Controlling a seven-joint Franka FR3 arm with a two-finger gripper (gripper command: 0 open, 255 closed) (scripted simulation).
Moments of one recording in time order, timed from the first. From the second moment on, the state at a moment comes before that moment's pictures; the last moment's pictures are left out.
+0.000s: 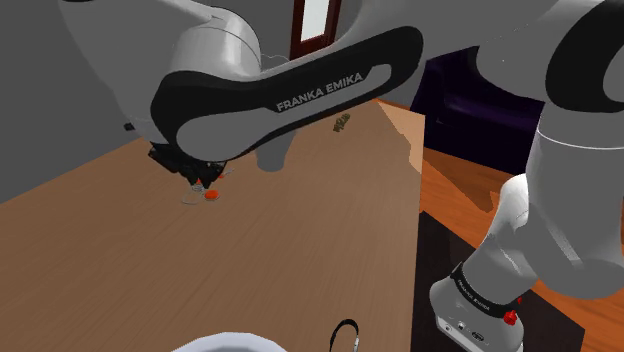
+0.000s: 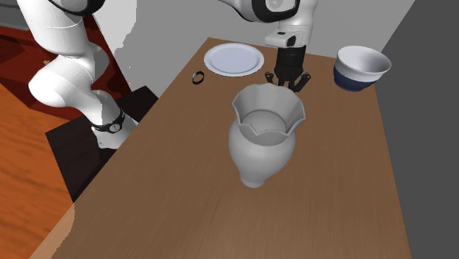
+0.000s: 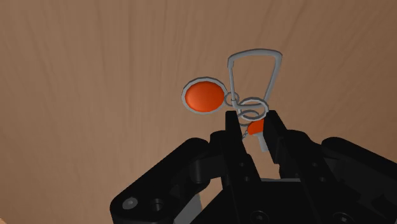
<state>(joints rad) 0.62 0.39 0.30 -1.59 -0.47 1.90 1.87</state>
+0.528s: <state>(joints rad) 0.72 0.35 0.36 -1.63 -0.46 1.86 2.03</state>
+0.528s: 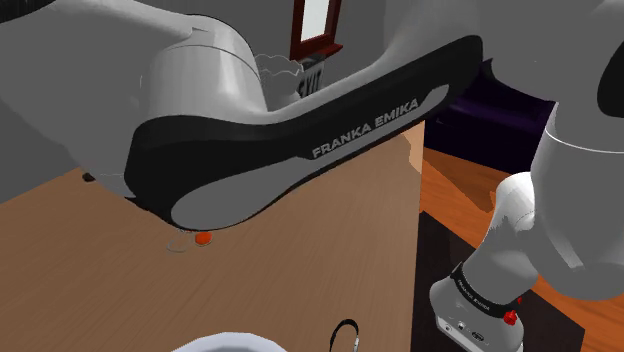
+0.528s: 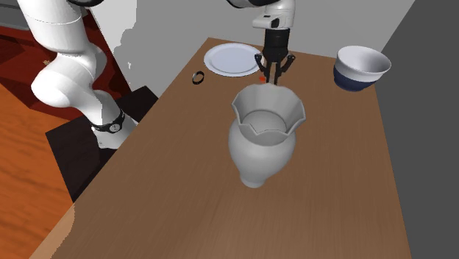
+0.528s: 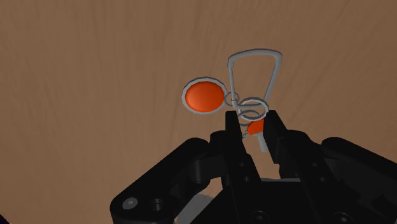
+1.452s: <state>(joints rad) 0.80 0.40 0.39 -1.69 -0.49 1.90 2.18</state>
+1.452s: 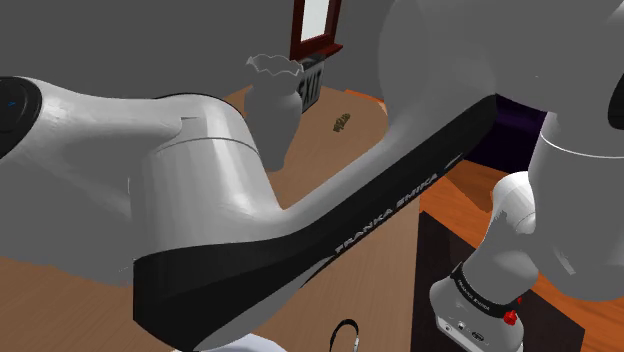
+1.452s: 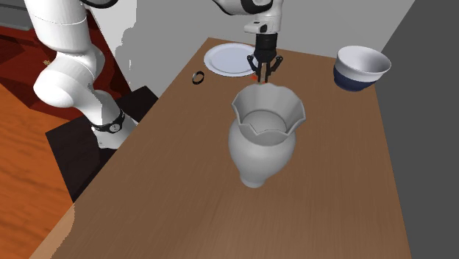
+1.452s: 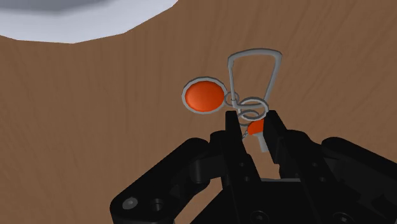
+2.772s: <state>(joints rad) 0.81 0.43 0.38 -1.68 -0.50 1.92 2.20</state>
